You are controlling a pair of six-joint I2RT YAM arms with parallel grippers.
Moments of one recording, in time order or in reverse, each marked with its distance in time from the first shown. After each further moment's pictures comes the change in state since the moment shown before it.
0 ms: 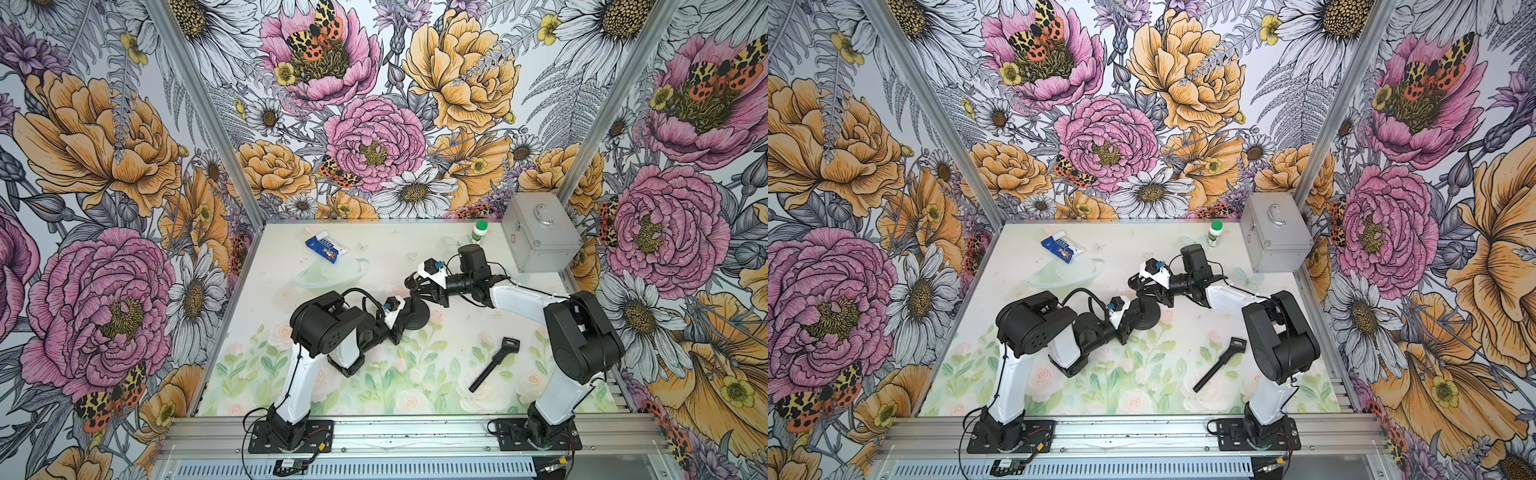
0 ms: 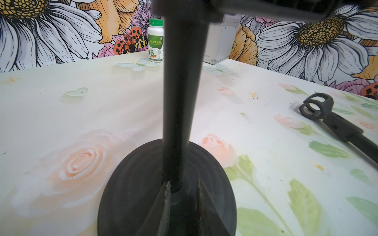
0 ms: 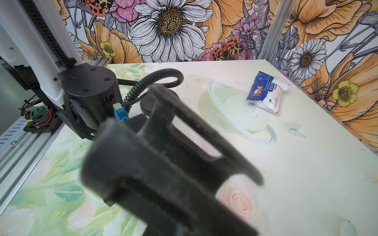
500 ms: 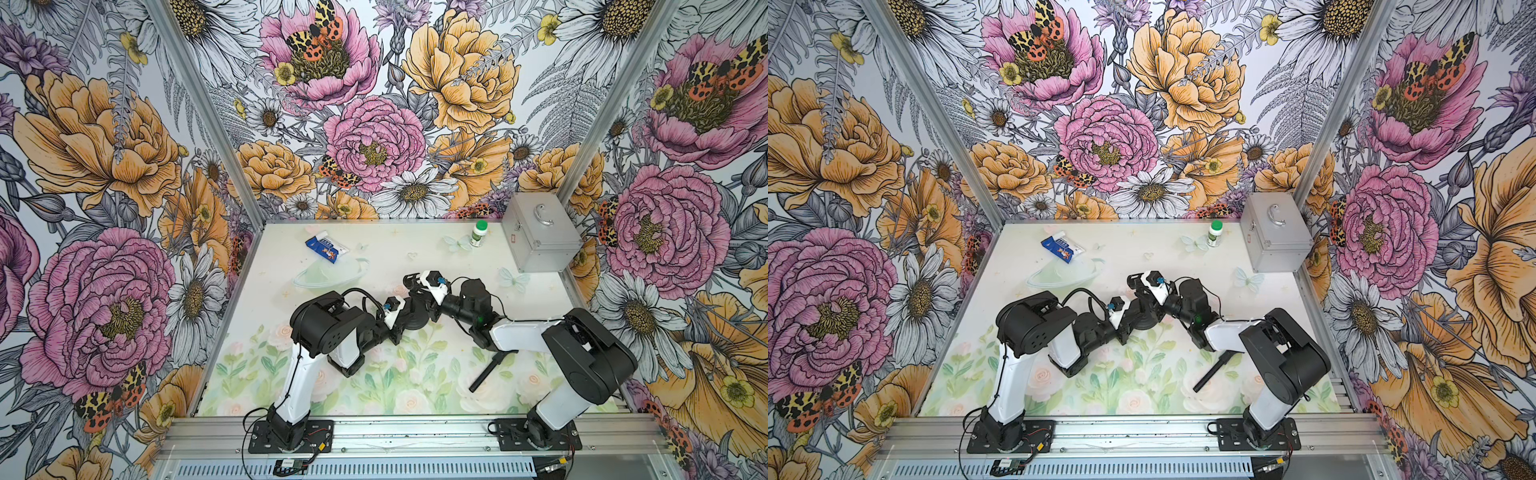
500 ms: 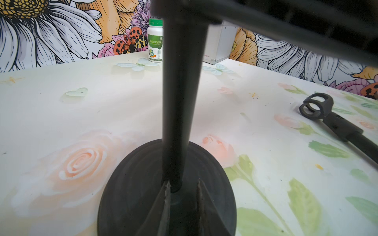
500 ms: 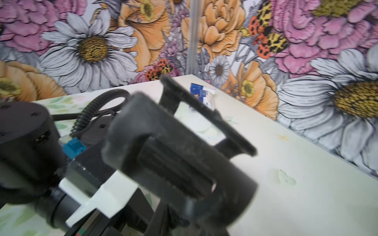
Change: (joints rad) left arm 0.000 0.000 0.000 0.000 0.001 0.000; right arm 0.213 -0.127 -0.454 0.792 0.739 0.500
